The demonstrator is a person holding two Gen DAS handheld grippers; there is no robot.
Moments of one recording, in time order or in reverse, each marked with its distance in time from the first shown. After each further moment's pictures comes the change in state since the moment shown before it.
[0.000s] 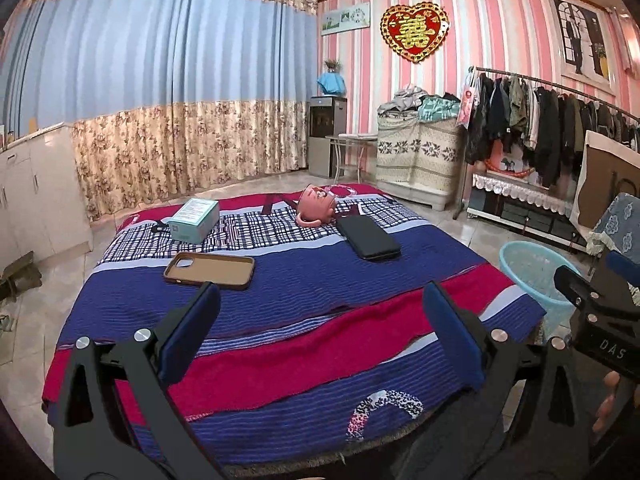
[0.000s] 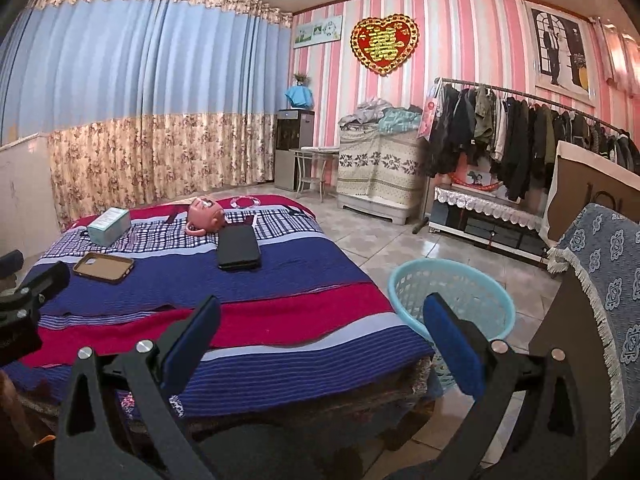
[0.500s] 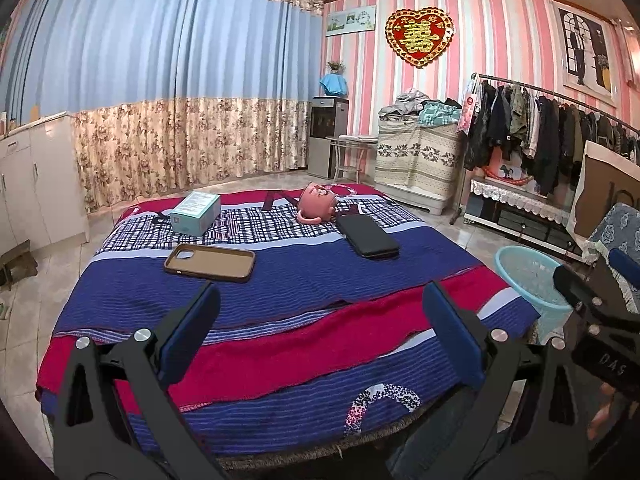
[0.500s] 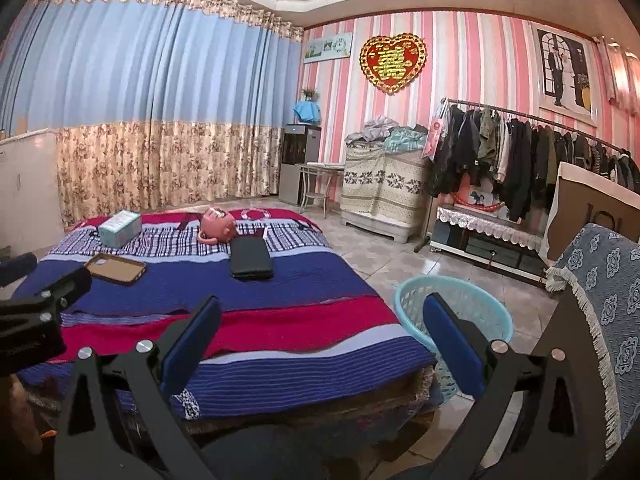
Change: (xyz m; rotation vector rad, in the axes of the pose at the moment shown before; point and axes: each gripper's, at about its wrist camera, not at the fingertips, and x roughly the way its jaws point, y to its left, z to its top) left arm -0.007 0.010 -0.008 -0.039 0.002 -0.015; right arm -0.019 0.018 0.006 -0.033 -0.063 0.002
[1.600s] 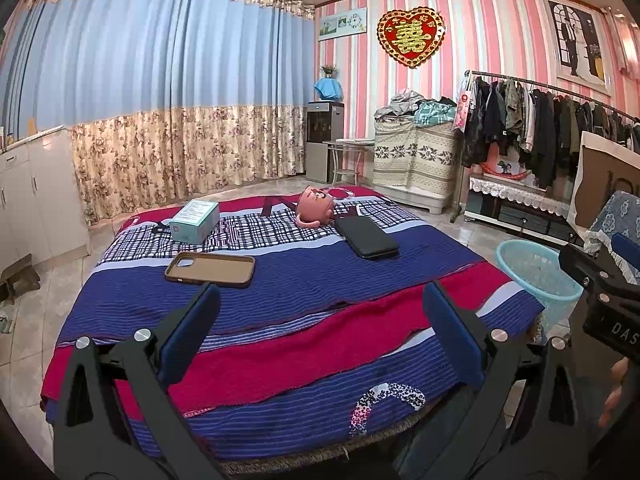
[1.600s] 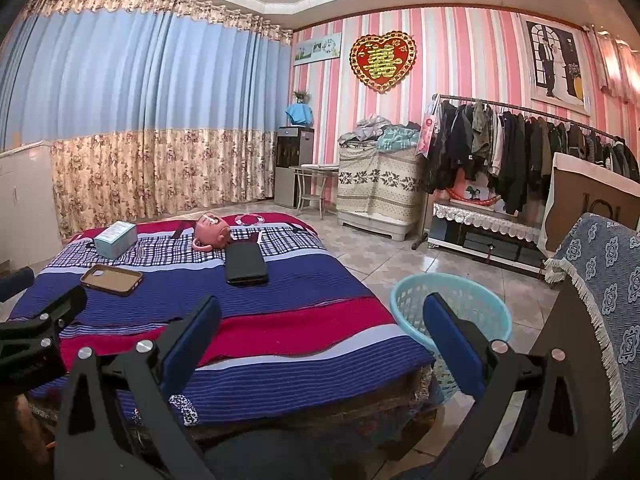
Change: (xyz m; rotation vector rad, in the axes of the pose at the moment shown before) left arm -0.001 -0.002 0.004 0.033 -0.011 -0.001; right arm 0.003 -0.009 0.001 0.036 0.000 -0.005
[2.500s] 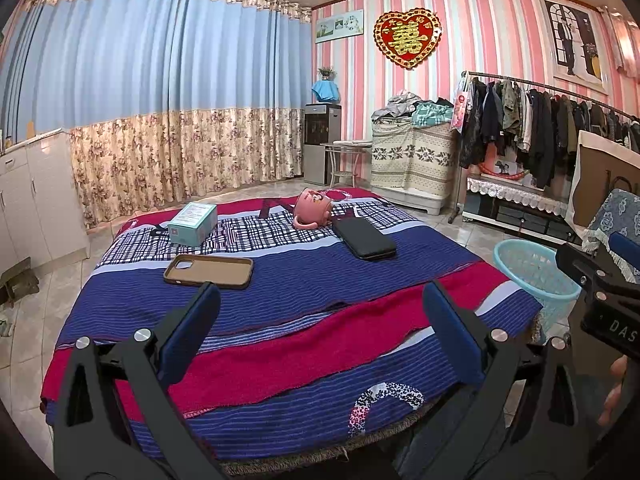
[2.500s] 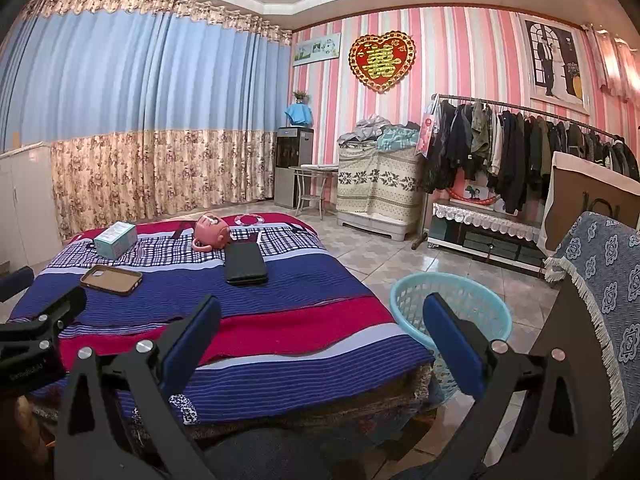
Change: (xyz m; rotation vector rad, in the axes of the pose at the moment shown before) left arm -0.001 -0.002 -0.001 0.004 -0.006 0.001; right arm 0.001 -0.002 -0.002 0.002 0.000 0.001
